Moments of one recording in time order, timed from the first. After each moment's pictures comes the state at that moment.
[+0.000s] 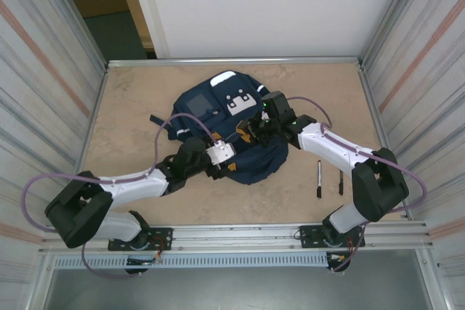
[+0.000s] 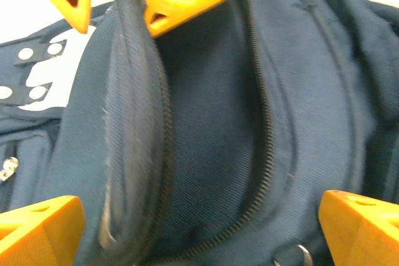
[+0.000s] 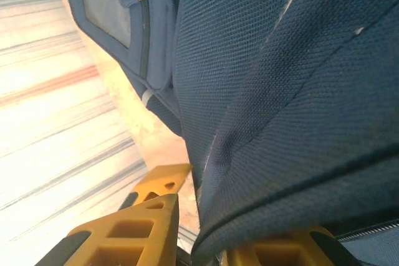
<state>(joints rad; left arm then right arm) -0.80 1.34 0.52 0.33 0.01 0.49 0.59 1.52 1.04 -0.28 -0.42 1.37</state>
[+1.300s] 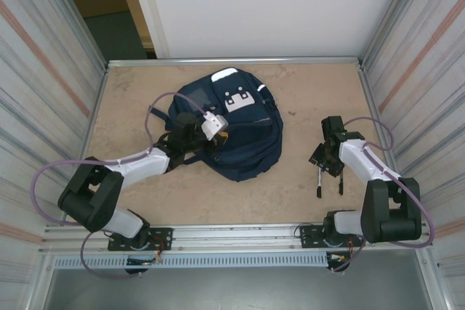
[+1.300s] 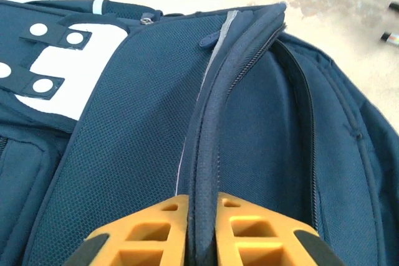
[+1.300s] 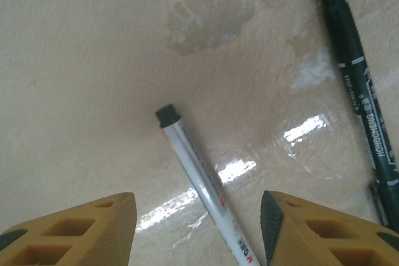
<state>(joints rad) -0.56 1.46 0.70 0.28 0.32 0.22 0.06 1.31 0.73 -0.80 0.07 0.67</state>
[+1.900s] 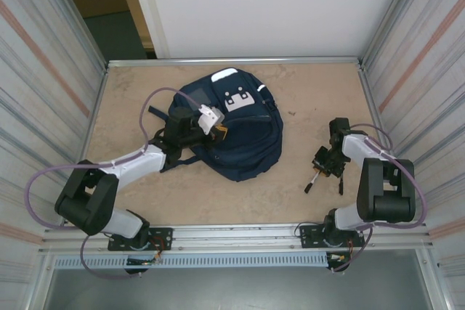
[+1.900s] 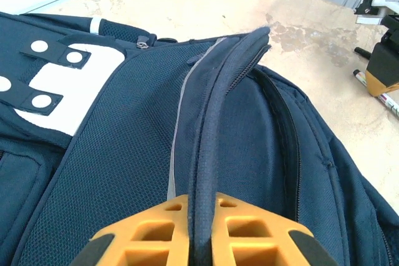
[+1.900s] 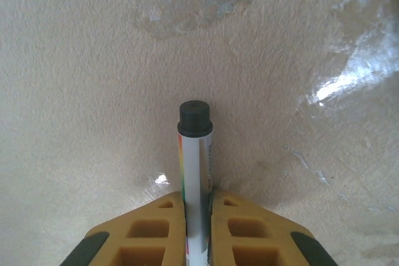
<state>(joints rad) -0.54 1.43 0.73 0.24 0.42 0.13 -0.07 1.45 0.73 -0.77 -0.13 0.60</state>
